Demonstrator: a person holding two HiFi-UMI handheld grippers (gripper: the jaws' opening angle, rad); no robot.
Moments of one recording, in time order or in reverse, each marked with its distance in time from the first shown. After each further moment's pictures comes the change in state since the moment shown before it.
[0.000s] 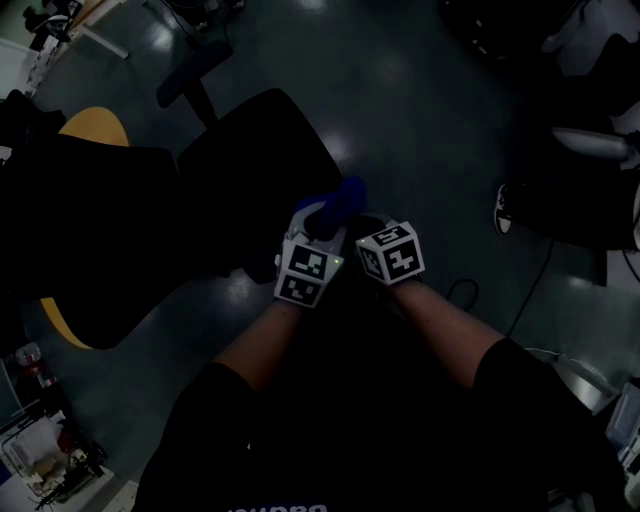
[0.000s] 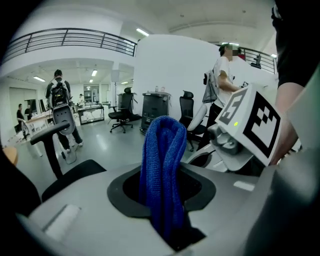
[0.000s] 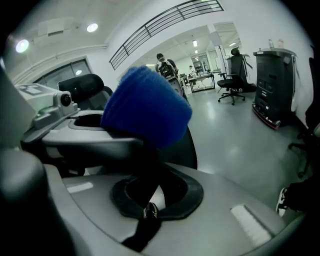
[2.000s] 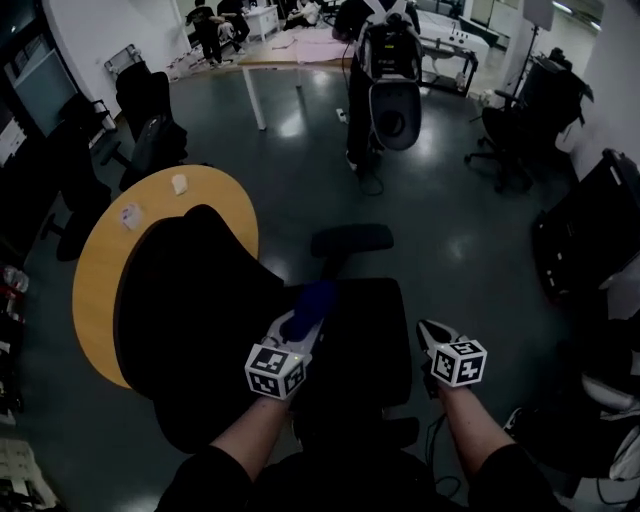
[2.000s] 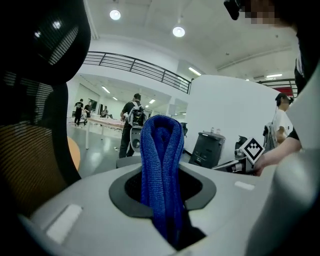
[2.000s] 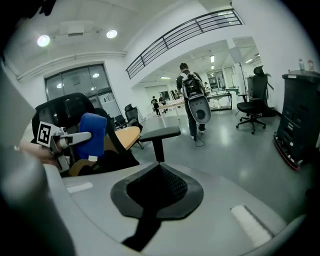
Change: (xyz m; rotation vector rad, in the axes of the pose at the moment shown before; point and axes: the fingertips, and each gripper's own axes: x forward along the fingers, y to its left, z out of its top) left arm -0.178 0.367 0.045 -0.355 -0.433 0.450; right arm 0.119 0.005 0.291 -0.180 -0.193 0.078
